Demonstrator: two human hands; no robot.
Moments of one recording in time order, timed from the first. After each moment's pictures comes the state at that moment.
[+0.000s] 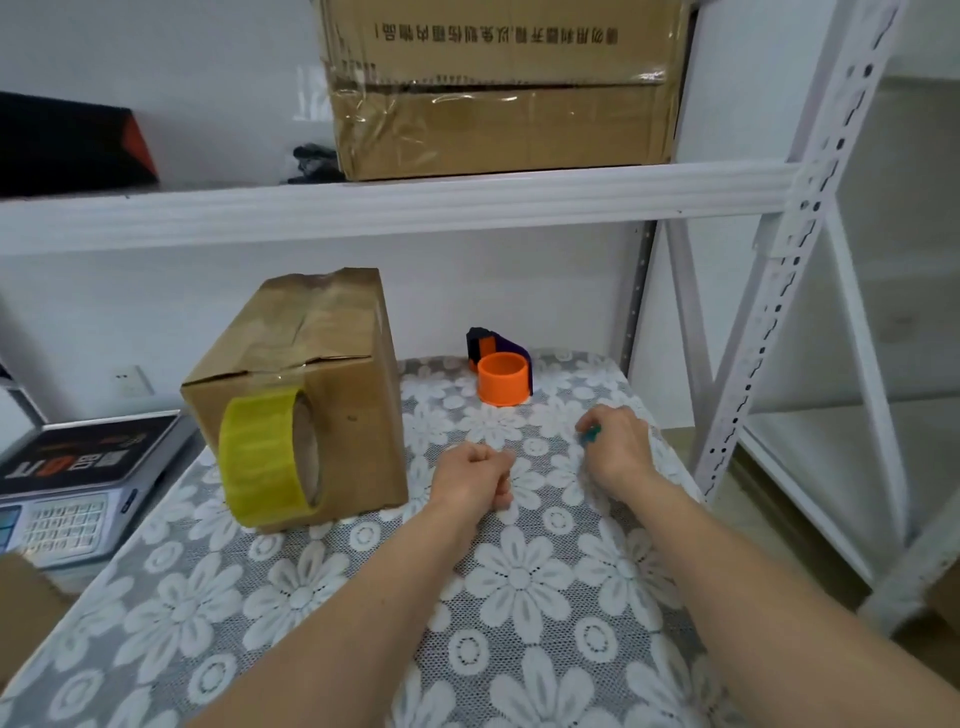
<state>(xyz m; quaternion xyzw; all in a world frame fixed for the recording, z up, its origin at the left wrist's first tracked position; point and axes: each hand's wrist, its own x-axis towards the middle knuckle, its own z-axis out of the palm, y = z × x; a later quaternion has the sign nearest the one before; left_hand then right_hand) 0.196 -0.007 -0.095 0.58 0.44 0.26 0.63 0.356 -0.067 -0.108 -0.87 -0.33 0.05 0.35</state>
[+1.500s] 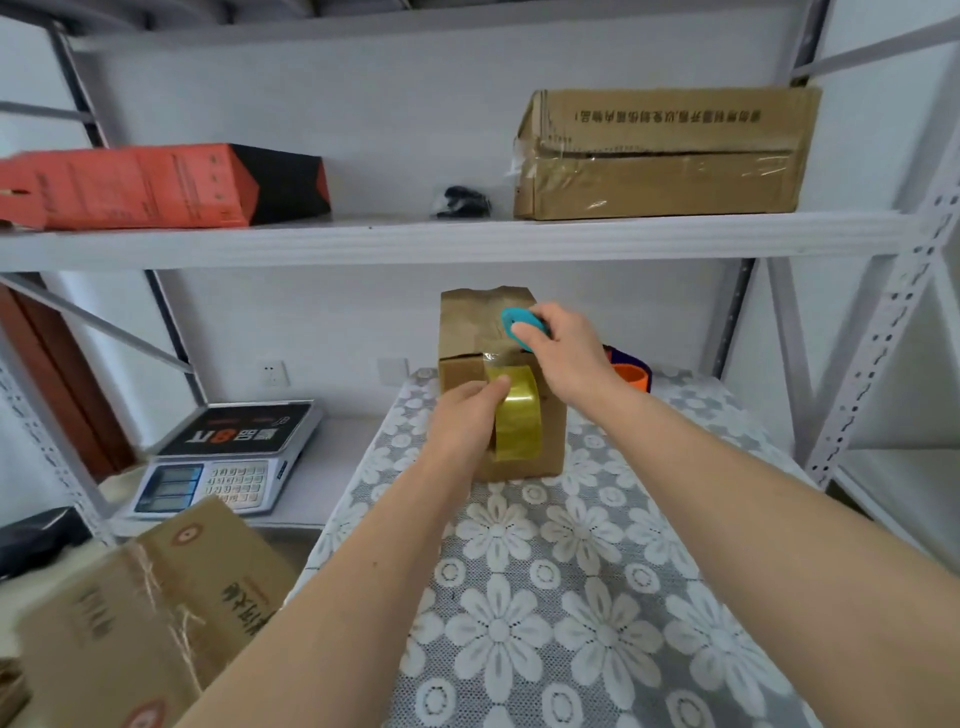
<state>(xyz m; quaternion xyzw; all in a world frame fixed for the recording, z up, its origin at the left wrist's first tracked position) 0.006 0.005 0.001 0.60 0.40 0.37 0.59 0.131 -0.012 0.038 -0.68 -0.54 0.06 0.50</state>
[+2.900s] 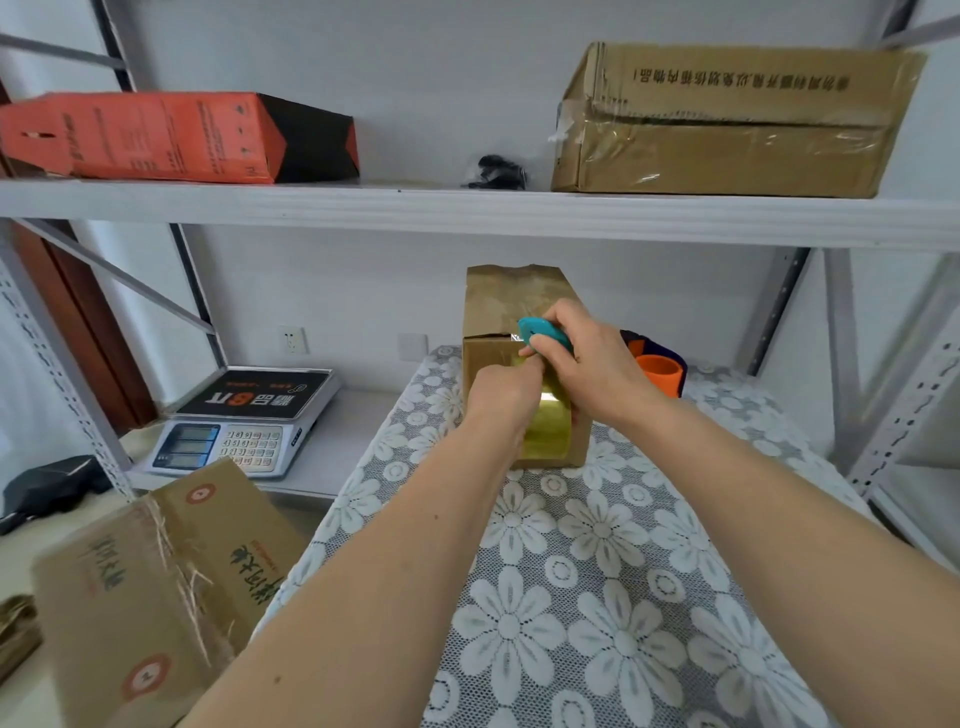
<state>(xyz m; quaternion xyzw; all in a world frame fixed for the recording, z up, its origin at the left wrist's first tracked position) 0.041 0.029 -0.005 0.51 0.47 0.36 0.63 0.134 -0.012 0.016 -0.63 -0.66 -0.01 0.41</state>
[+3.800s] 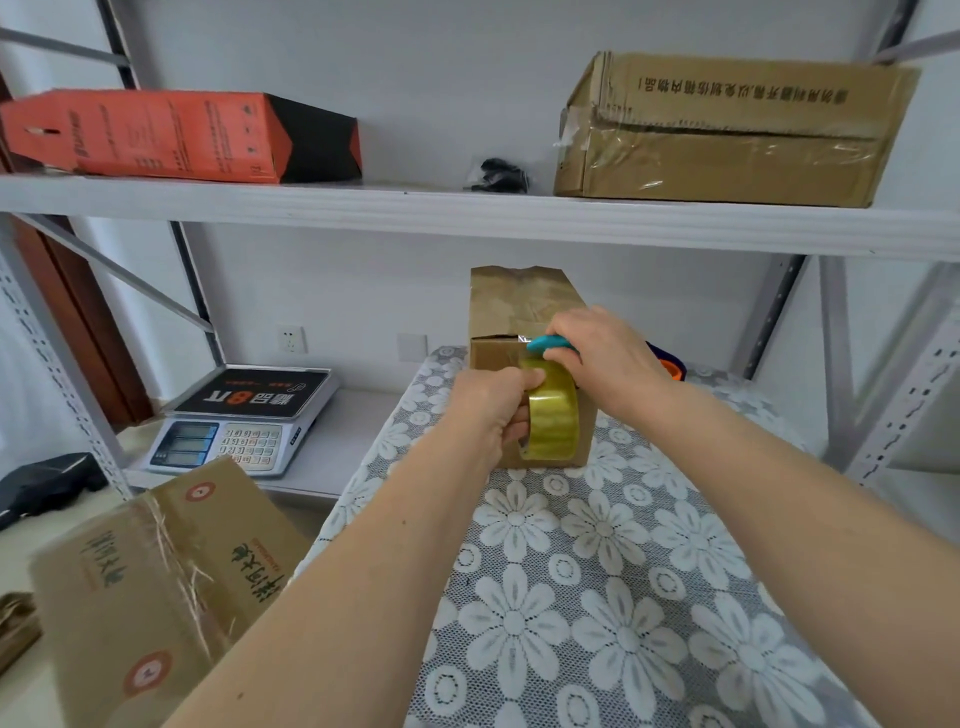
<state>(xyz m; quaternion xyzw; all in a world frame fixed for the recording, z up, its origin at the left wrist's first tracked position) 0.017 0.032 -0.003 0.50 0.45 0.35 0.66 0.141 -0.012 0.028 -0.67 -0.69 -0.13 0.23</state>
